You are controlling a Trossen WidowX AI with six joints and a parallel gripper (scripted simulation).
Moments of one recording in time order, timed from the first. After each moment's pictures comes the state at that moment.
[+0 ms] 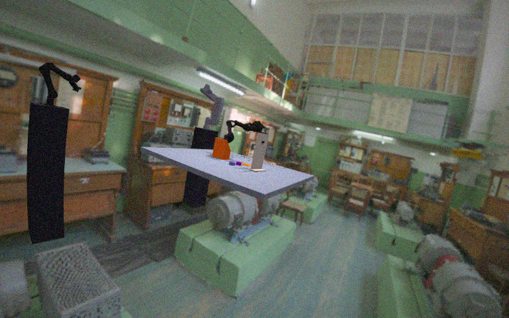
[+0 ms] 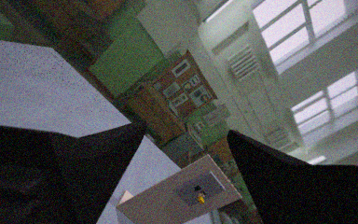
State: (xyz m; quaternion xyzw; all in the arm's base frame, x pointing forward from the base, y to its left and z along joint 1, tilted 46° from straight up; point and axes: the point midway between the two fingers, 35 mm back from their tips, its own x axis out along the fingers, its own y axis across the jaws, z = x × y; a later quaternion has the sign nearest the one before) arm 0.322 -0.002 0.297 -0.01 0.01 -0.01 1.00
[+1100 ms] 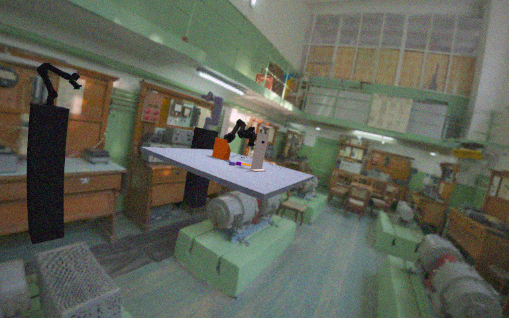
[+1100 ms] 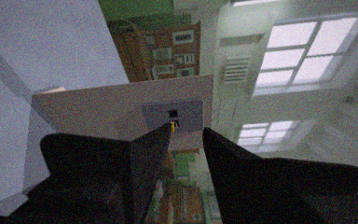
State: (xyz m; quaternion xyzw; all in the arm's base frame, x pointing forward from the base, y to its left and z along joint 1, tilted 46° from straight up) arm 0.334 -0.052 0.122 -0.28 0.11 -0.05 0.95
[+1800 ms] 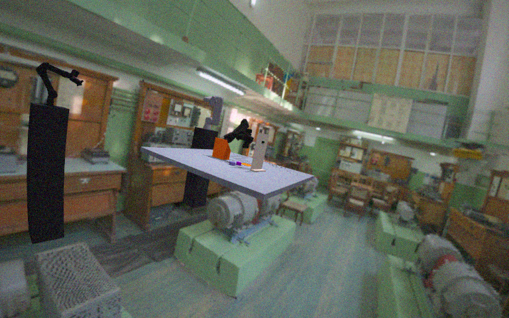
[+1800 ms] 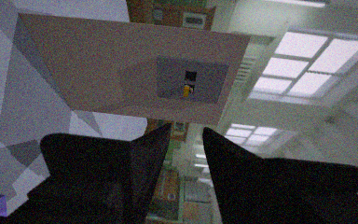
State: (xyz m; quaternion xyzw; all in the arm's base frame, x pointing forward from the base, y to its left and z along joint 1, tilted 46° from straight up) arm 0.320 -0.069 0.067 -0.37 0.17 -0.05 0.91
